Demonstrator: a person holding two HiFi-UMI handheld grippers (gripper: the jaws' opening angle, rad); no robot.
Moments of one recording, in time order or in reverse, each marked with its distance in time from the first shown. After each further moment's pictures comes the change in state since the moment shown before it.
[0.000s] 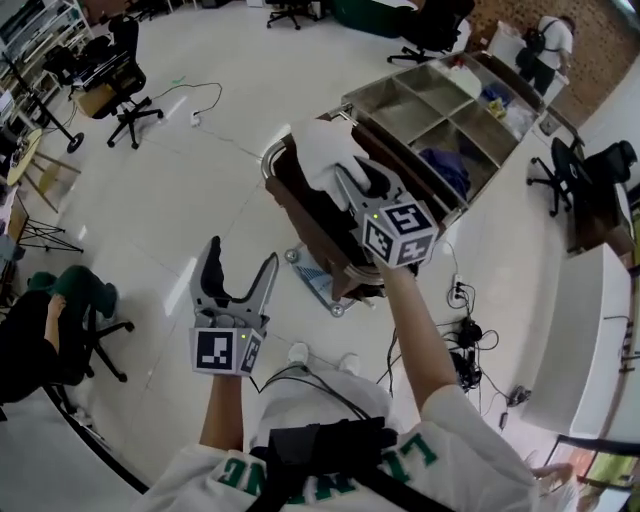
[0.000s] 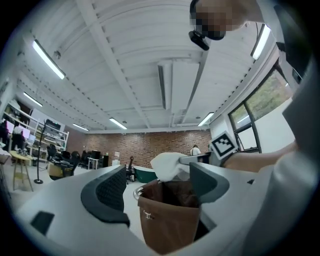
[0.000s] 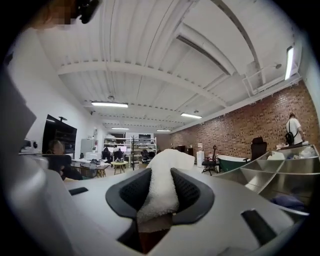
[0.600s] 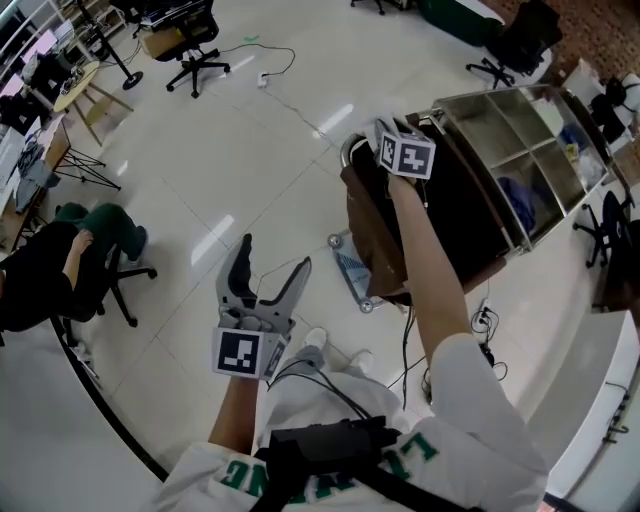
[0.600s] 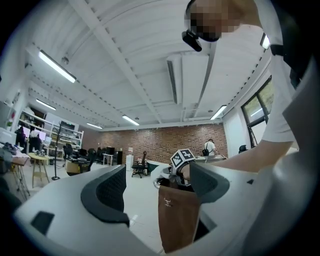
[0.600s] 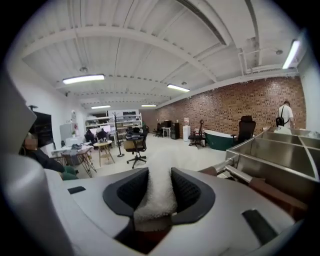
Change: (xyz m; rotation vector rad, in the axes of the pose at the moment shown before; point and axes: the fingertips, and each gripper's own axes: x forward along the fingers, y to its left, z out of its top) left arm -0.033 0.054 -0.016 0.005 0.064 0.135; right arm 0.212 -0.067 -0.113 0.077 0.337 -0.184
